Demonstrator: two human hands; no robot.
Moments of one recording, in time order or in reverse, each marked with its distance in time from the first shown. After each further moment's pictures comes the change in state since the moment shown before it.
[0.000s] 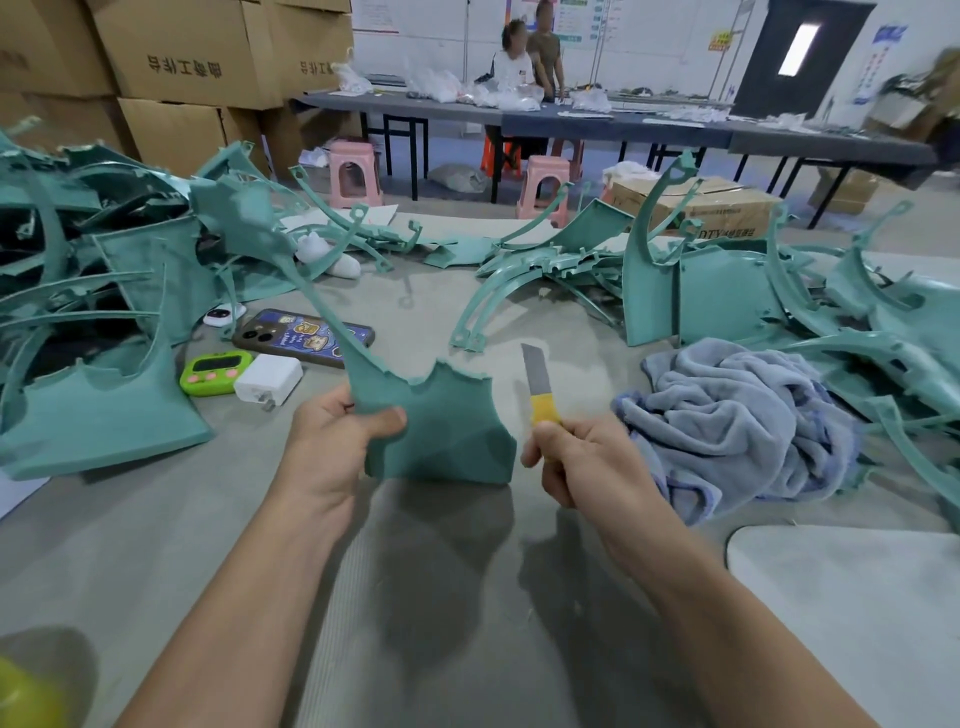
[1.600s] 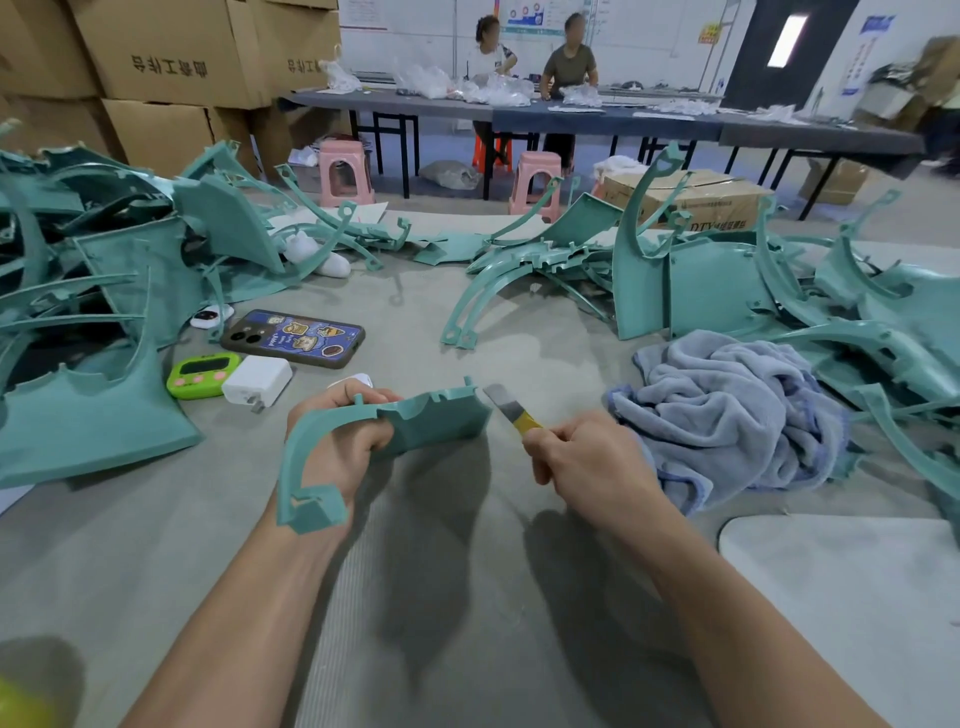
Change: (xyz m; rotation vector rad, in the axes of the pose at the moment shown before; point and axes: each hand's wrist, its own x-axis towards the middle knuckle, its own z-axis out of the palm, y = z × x) left_hand 0.006 -0.013 0.002 0.189 0.031 0.213; right_hand 0.011 0.000 -0.011 -0.459 0.044 -0.034
